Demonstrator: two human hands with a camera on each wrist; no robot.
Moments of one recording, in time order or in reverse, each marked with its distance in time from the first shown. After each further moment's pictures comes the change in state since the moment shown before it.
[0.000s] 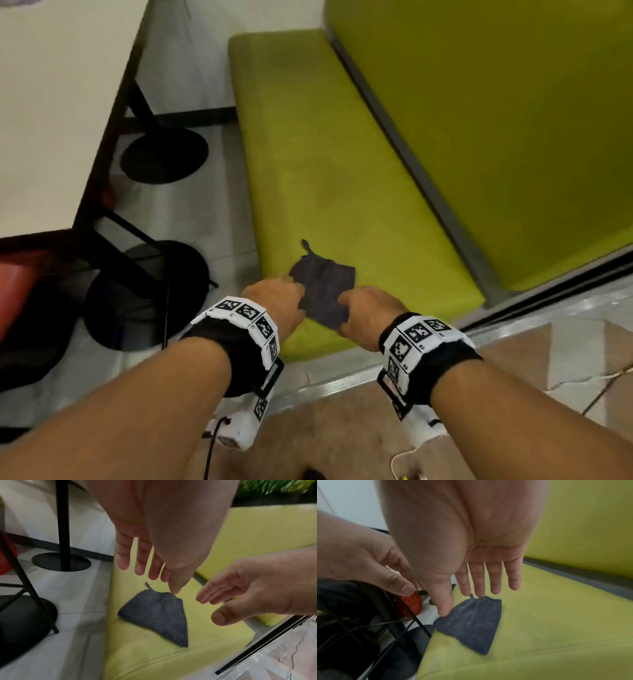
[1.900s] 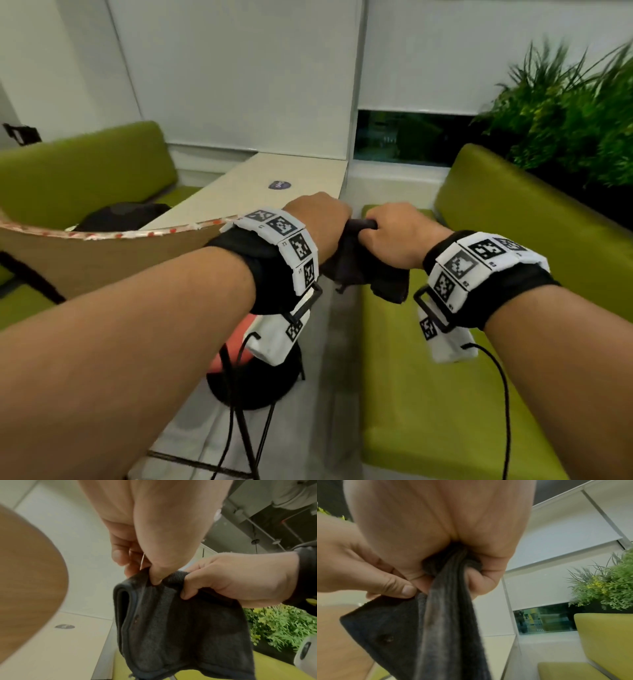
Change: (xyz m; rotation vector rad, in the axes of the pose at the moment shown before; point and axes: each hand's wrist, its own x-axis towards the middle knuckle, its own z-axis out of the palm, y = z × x) left_hand -0.320 -0.050 -0.297 0.213 0.599 -0.292; right_hand -0.231 -0.263 -0.275 -0.111 0.510 -0.541
